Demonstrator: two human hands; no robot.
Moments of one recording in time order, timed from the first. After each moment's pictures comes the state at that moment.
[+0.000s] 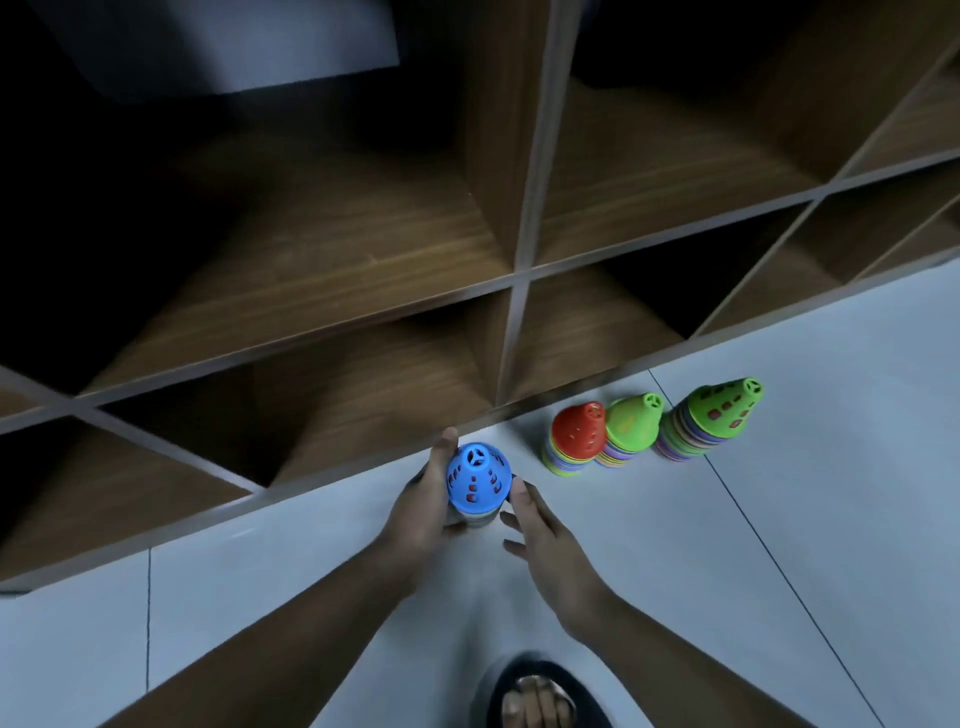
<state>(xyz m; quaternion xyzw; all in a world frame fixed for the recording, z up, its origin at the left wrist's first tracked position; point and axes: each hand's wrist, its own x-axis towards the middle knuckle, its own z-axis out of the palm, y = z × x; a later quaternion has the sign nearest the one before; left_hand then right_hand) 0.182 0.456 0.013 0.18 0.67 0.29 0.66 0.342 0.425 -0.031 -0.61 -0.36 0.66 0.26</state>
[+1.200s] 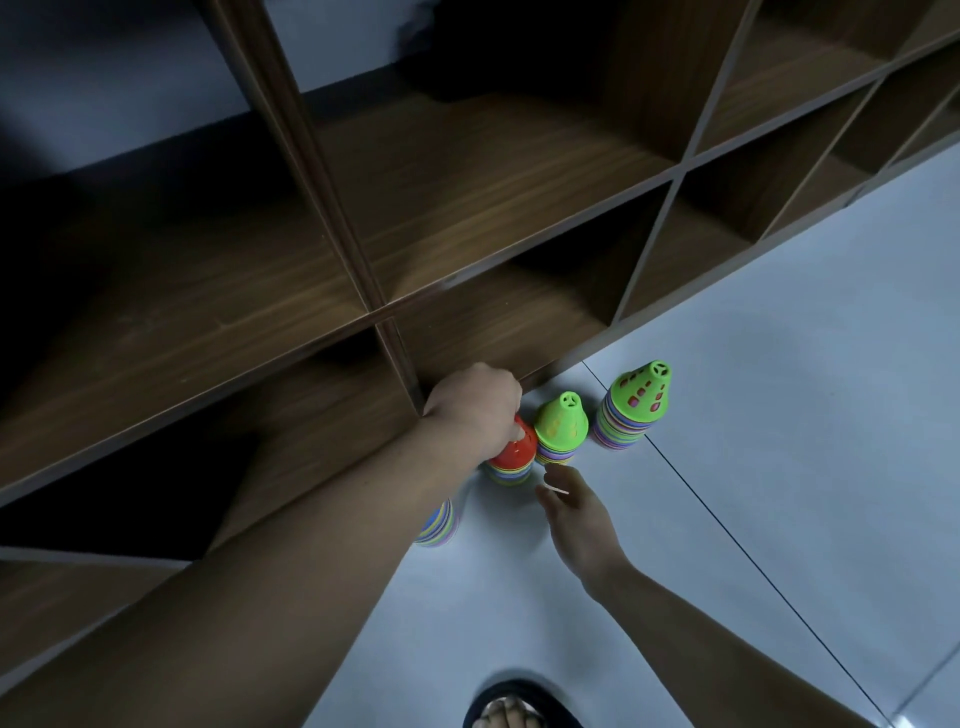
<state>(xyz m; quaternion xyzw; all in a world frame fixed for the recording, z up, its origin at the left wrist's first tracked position) 0.313 0.584 0.075 0.79 0.58 -0.13 0.17 0.446 0.460 -0.069 -0.72 -0.36 0.51 0.30</state>
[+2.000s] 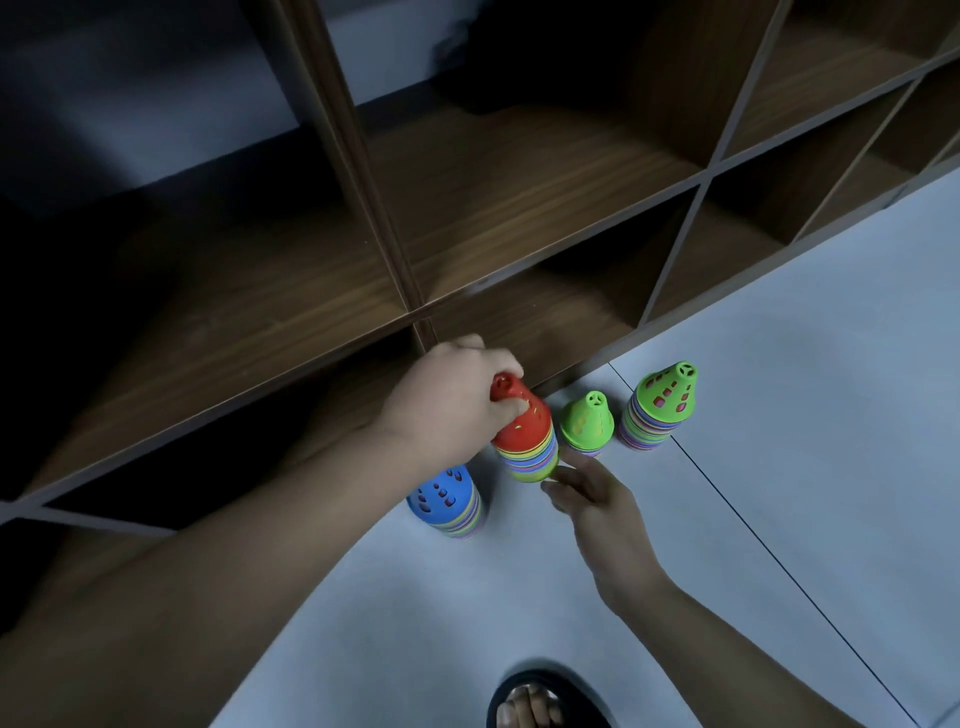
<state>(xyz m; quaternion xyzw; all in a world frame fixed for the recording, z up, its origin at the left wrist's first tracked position) 0.255 0.551 0.136 0.80 0.57 0.08 0.20 0.428 0.443 0.002 -0.63 -0.33 0.57 0.42</state>
